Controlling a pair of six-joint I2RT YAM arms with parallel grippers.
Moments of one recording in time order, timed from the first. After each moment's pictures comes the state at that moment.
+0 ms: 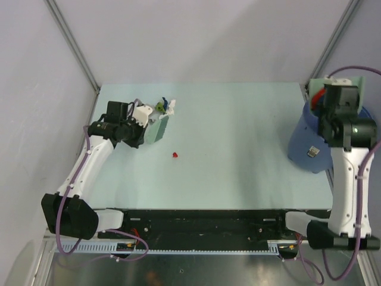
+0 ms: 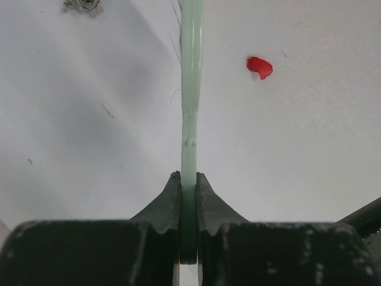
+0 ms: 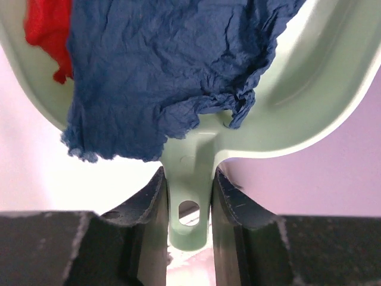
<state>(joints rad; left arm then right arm) -0.16 1.27 1.18 -0.84 0.23 0.40 0.01 1.23 1.79 -1.32 0.43 -0.07</state>
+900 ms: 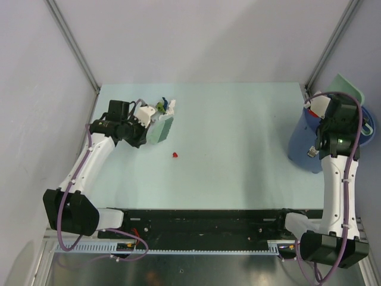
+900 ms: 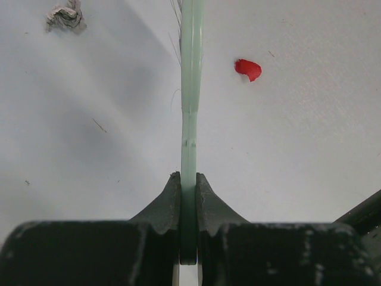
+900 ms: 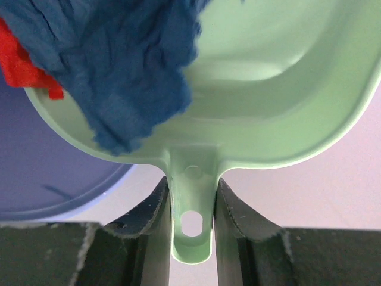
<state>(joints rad) -0.16 1.30 1.19 -0.84 0.30 0.47 -0.18 1.05 1.31 -0.67 0.62 -1.25</state>
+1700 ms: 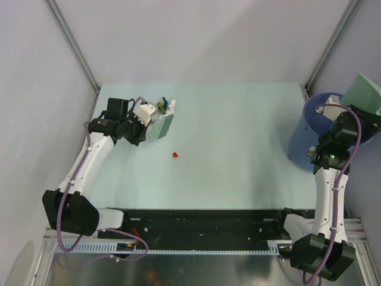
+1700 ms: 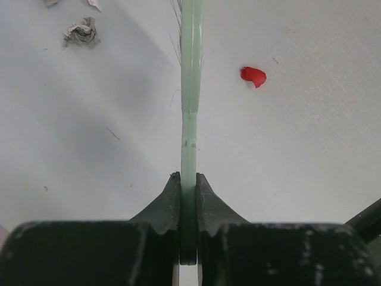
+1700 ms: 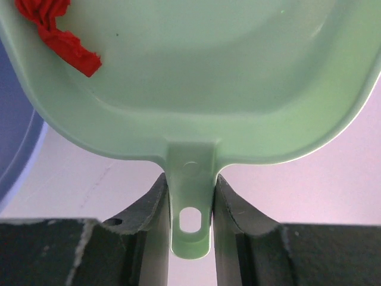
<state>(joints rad) -0.16 1.30 1.22 -0.84 0.30 0.51 -0.33 0.93 0.94 0.03 0.69 -1.62</state>
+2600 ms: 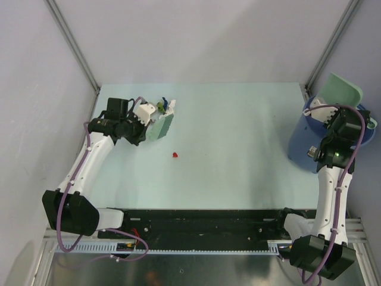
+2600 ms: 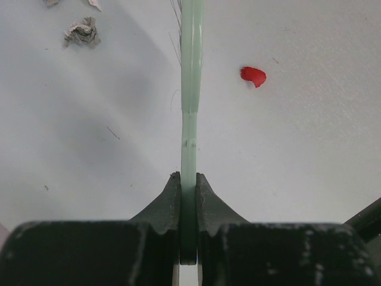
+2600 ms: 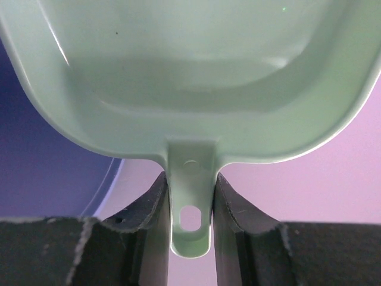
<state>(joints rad) -0.16 1.30 1.22 -0.84 0.30 0.51 -0.34 0.94 1.03 -0.23 0.32 -1.53</state>
